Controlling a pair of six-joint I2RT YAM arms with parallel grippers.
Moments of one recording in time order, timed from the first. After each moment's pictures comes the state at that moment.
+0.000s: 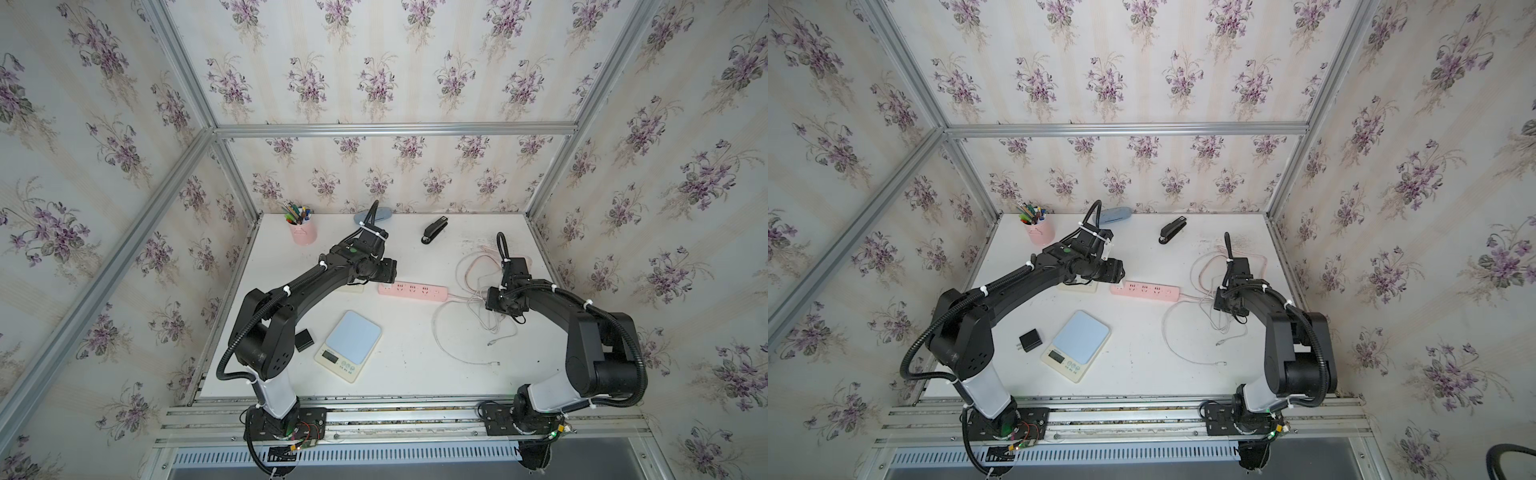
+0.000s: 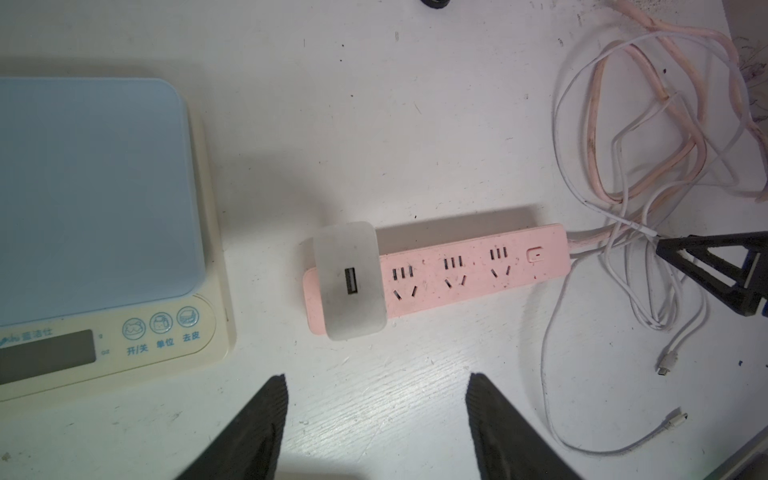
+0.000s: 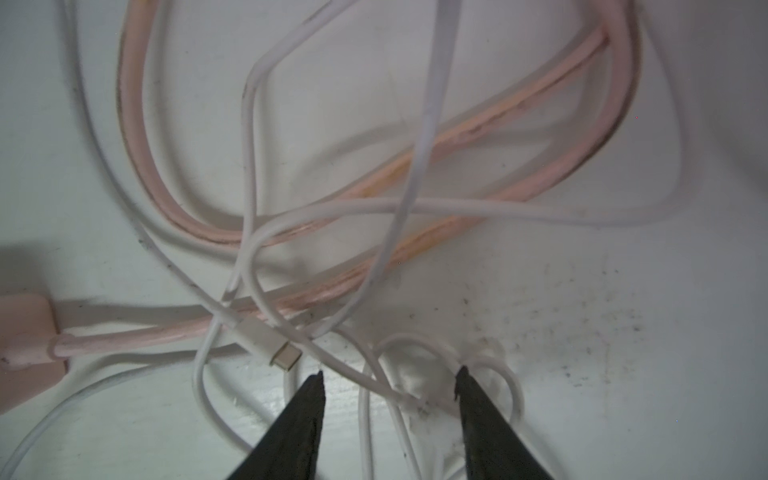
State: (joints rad) left arm -0.55 1.77 1.42 -0.65 0.07 -0.34; right arm 0.03 1.56 0.82 -0.50 0.01 0.26
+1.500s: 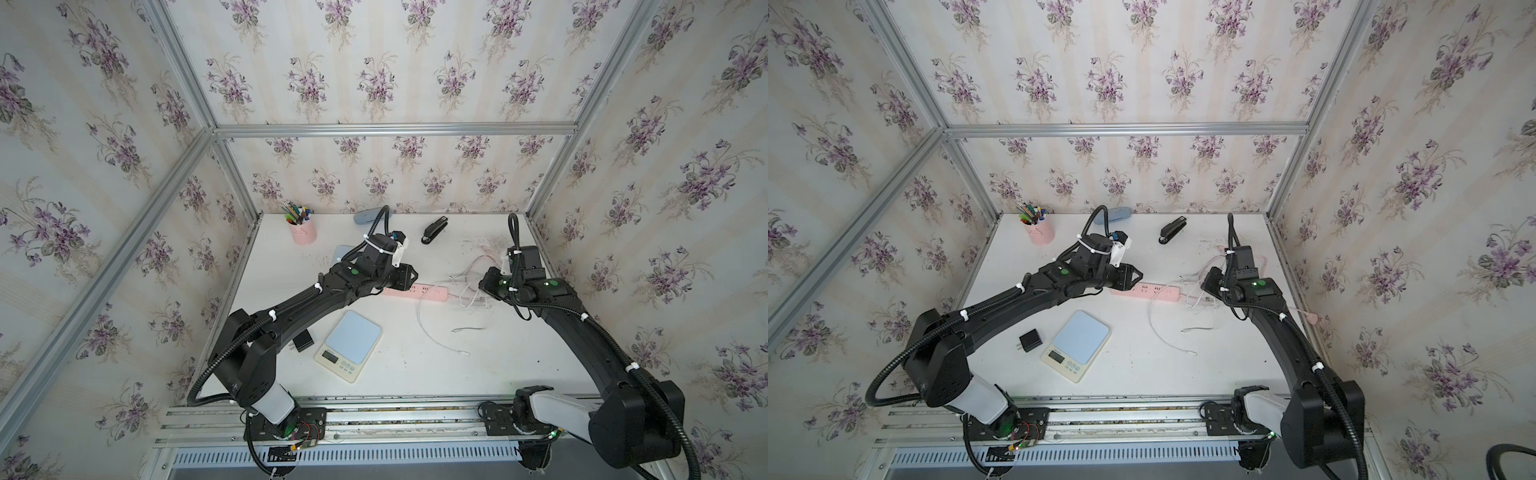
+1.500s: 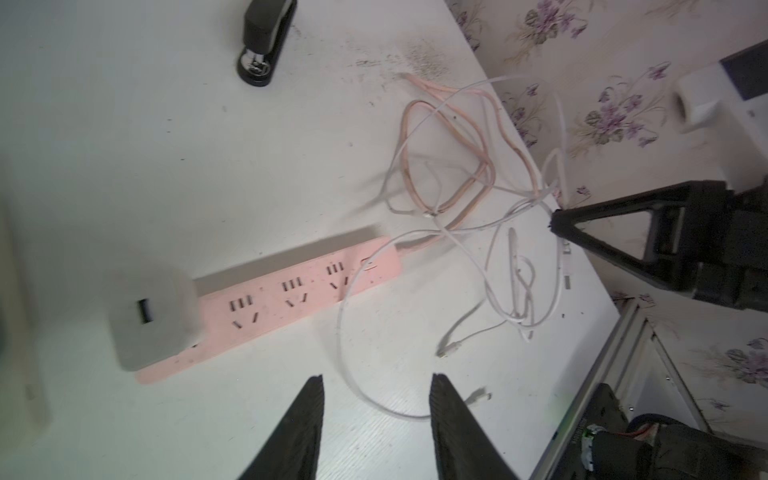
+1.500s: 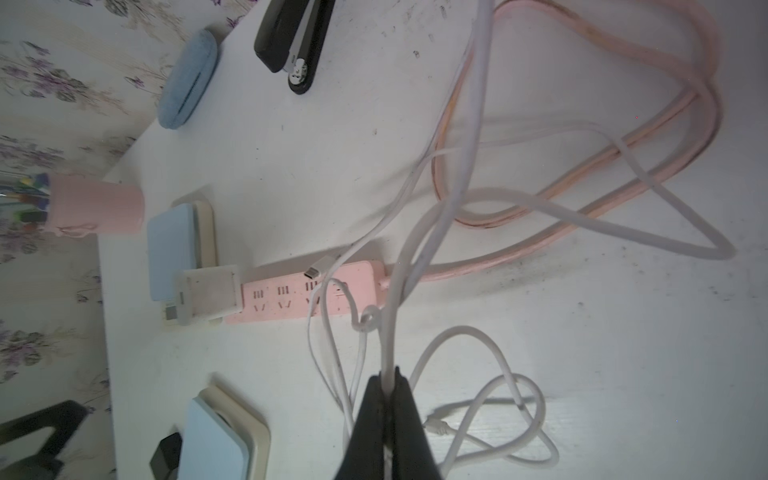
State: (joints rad) left arm -0.72 1.60 1.24 -0.30 0.20 -0.45; right arm 0.16 1.18 0.93 -0.63 -0.19 0.67
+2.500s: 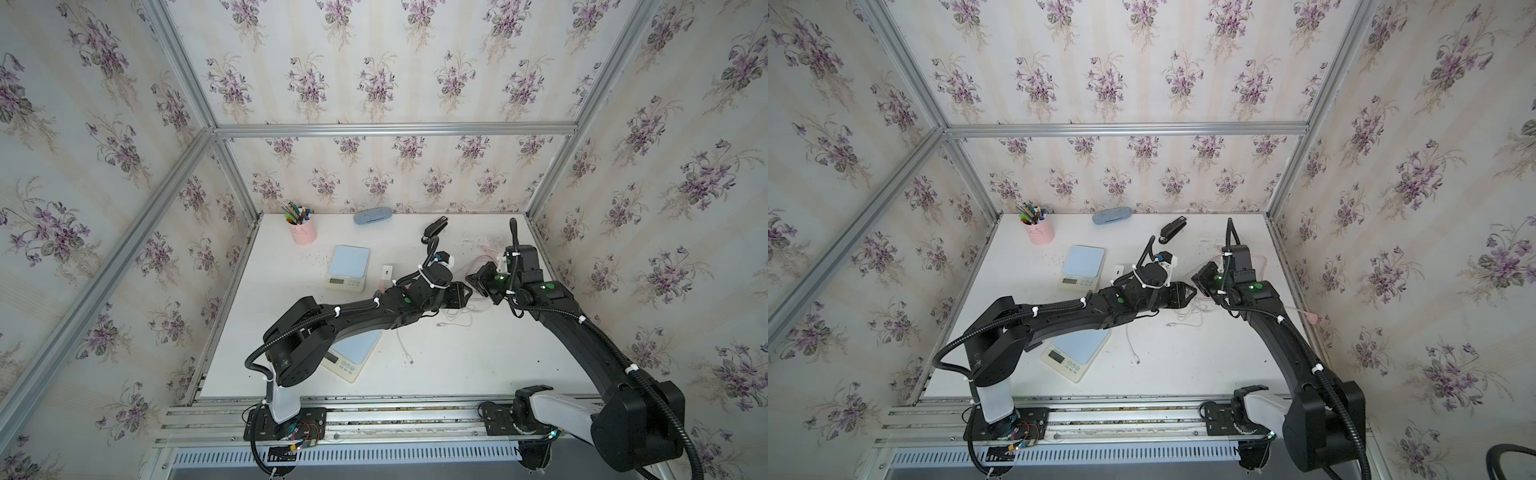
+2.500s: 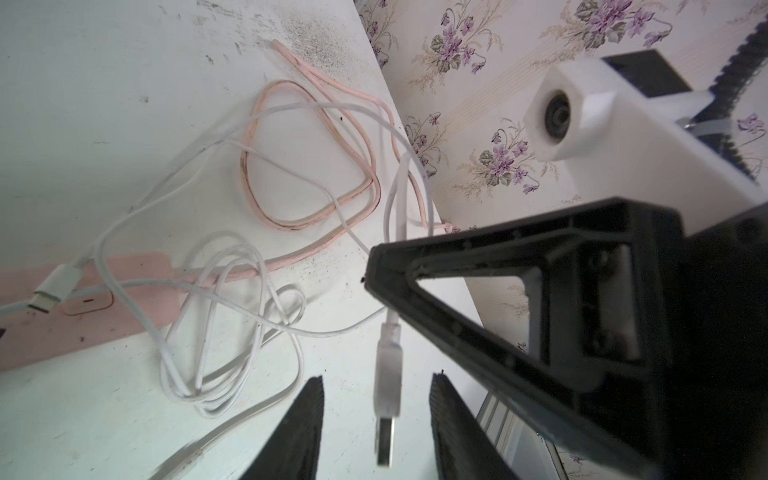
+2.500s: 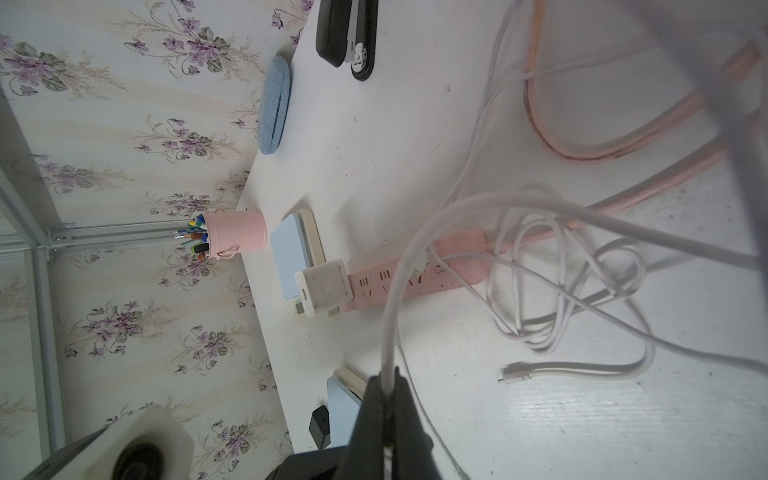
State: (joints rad) left arm -0.98 1.89 1.34 0.09 0.06 -0.83; right arm 0.20 1.18 0.90 -0.51 -0.35 0.99
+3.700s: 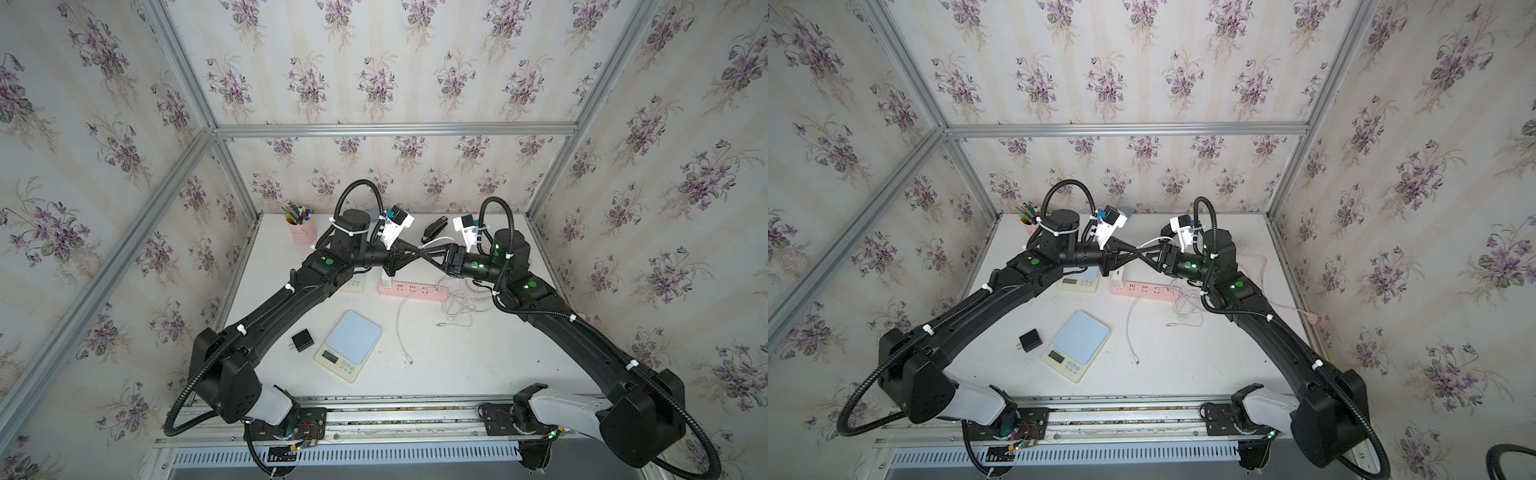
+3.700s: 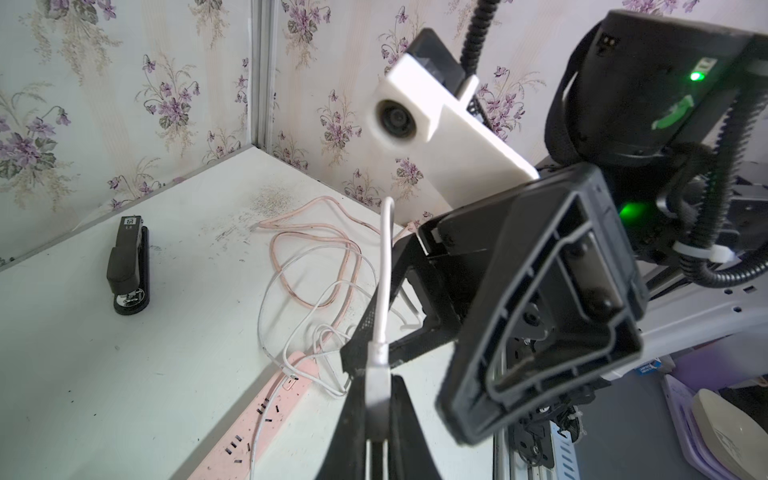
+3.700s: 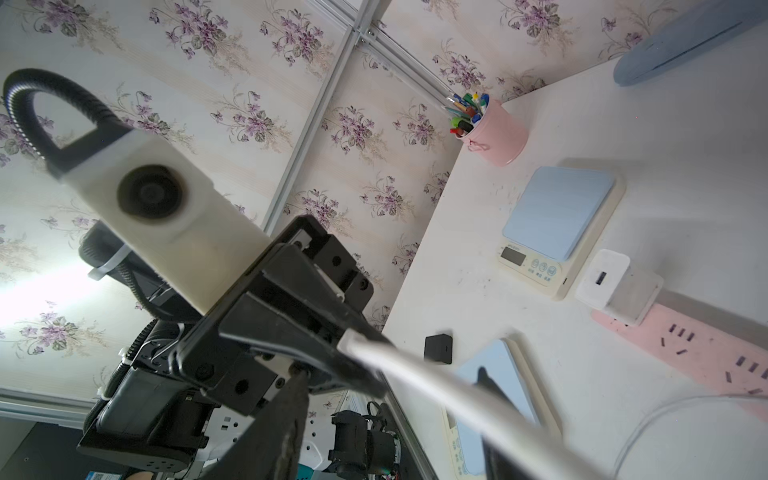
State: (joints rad) left arm -0.57 1.49 1.33 -0.19 0.68 -0.08; right arm 0.44 1.22 0.99 0.02 -0.74 0.86
